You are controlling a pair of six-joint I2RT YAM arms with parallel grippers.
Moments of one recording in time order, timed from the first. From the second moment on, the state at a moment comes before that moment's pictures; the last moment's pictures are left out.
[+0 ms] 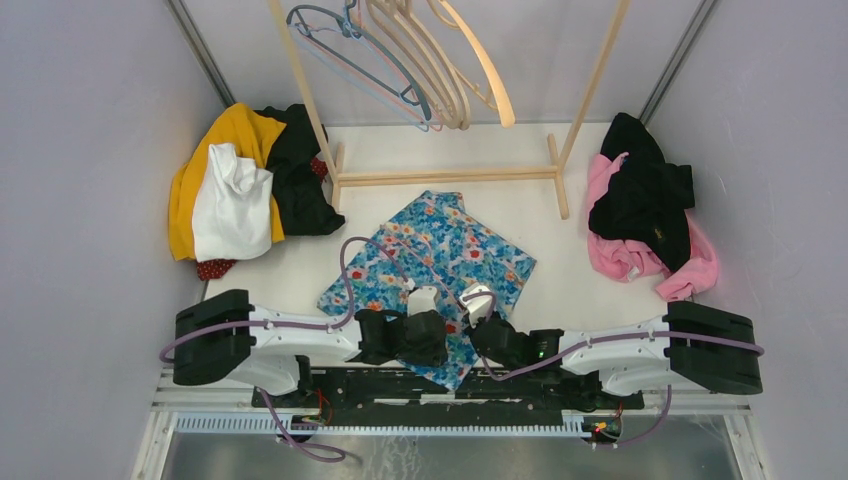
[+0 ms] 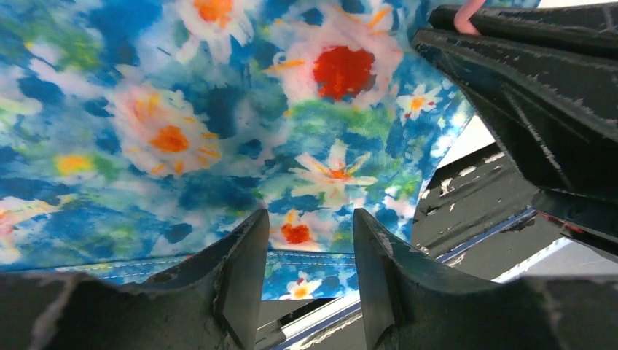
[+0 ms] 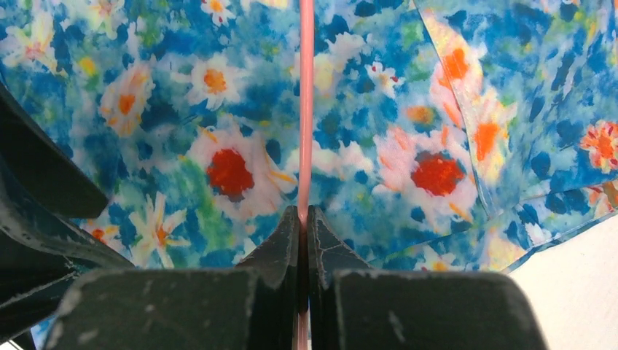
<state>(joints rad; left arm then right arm) -1.33 1.34 0.60 -0.28 -0.24 -1.09 1.36 1.22 0.32 0.18 0.60 0.44</state>
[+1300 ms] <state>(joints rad) -1.36 0.79 0.34 -0.60 -0.25 -1.31 1.36 1.28 0.38 0.15 0.61 0.41</state>
